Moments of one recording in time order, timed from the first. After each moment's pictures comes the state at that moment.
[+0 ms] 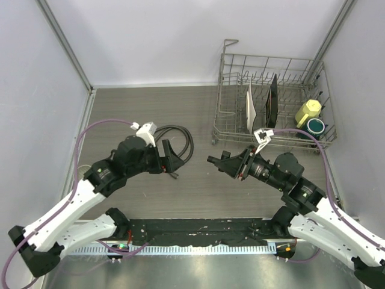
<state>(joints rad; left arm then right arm) -0.77 0.83 0.93 -0.58 0.08 -0.74 0.79 0.59 0.62 -0.06 -0.21 0.80</state>
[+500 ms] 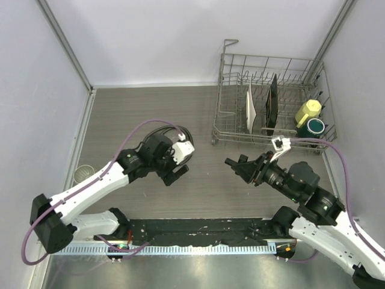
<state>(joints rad) -0.80 1.11 0.95 -0.71 0.04 0.17 0.79 0.42 0.67 -0.40 -0.01 0.67</state>
